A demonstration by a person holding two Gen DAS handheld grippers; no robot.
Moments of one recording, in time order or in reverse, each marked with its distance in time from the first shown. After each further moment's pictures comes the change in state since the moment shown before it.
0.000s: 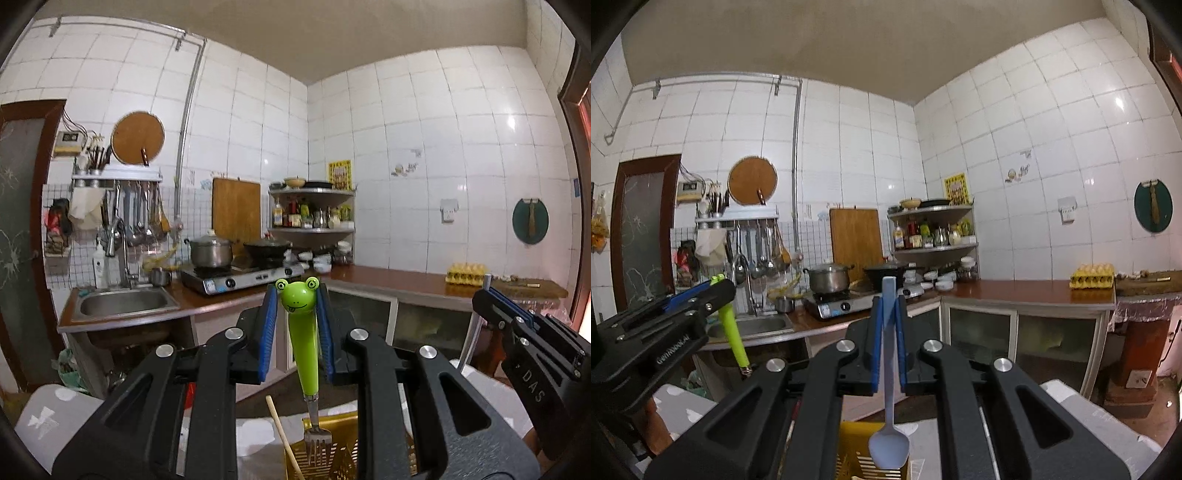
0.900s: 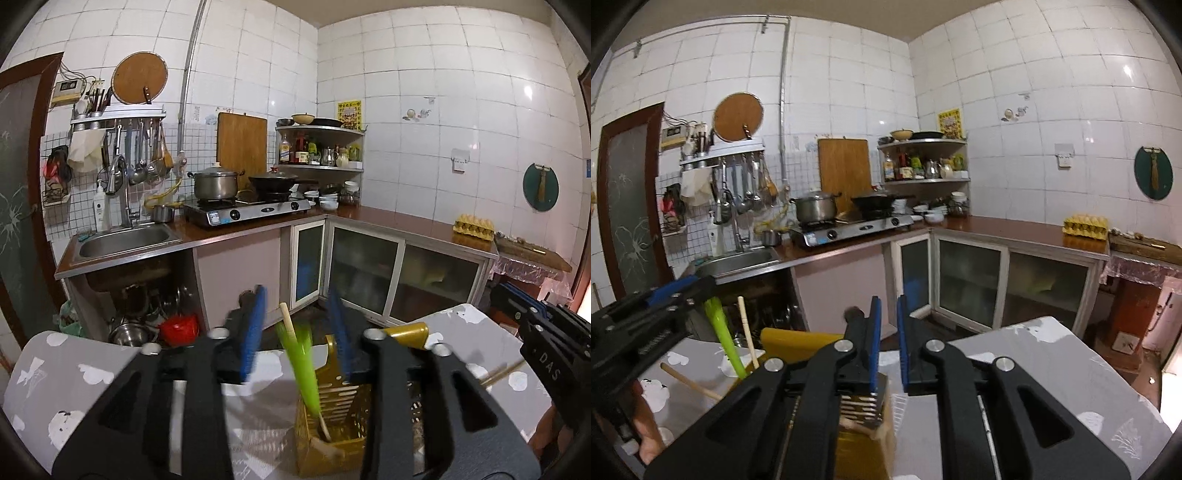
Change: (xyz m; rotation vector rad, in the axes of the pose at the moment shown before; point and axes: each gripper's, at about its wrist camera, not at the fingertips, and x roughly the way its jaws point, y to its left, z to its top) left arm 0.014 0.026 -0.063 -0.038 0.228 0.015; right arm 0.024 -0.027 -0.061 -0.005 0.263 -0.047
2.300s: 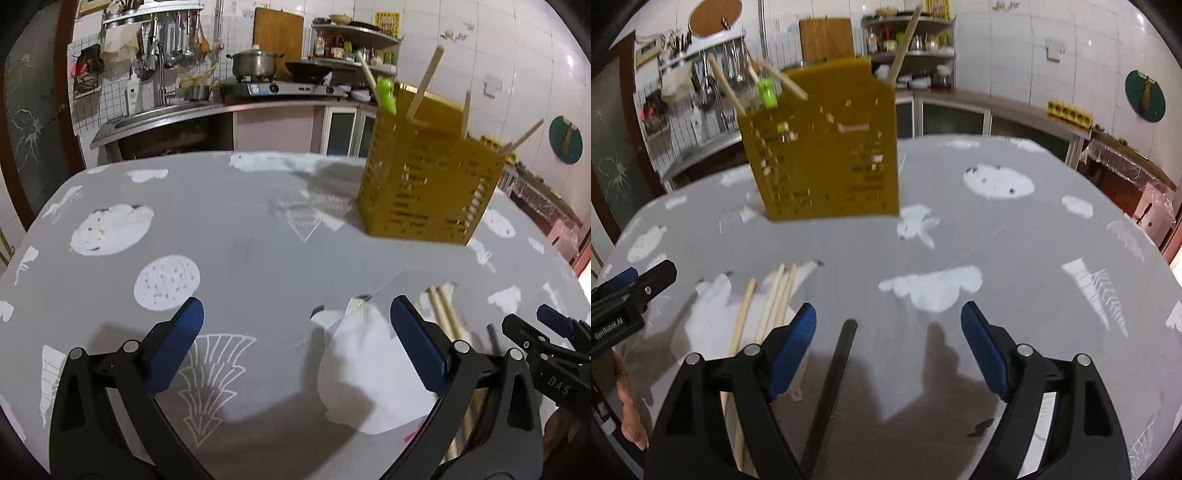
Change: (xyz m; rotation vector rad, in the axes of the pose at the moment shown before) left arm -0.078 0.062 -0.185 -0.079 0.420 0.078; right arm -0.072 0.031 -0.182 0.004 0.506 -0.089
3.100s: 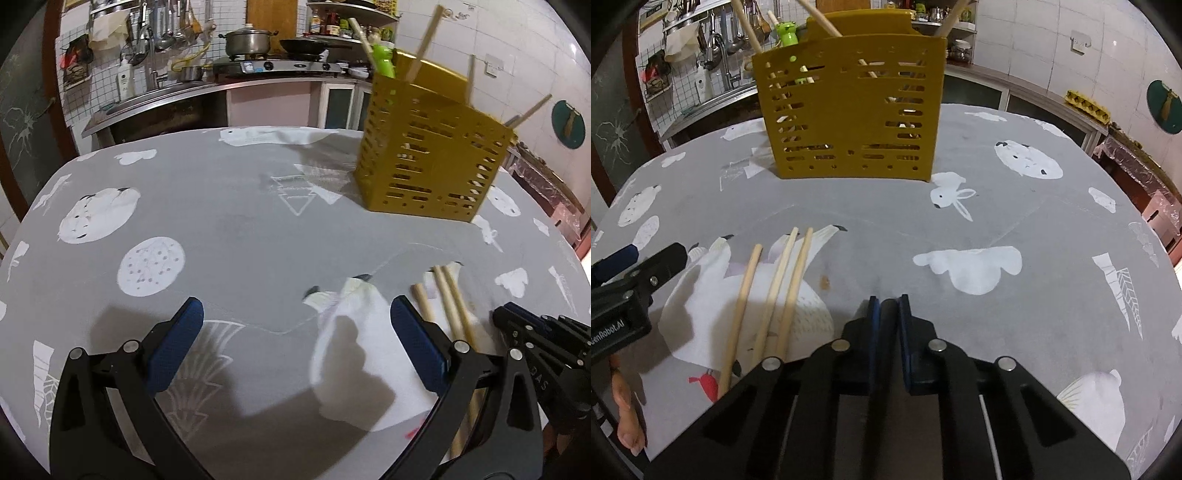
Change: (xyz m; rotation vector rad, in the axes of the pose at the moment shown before) left arm 0.012 -0.014 0.001 0.020 0.081 -0.008; right arm 0.019 0.022 0.000 -0.069 0.125 -0.004
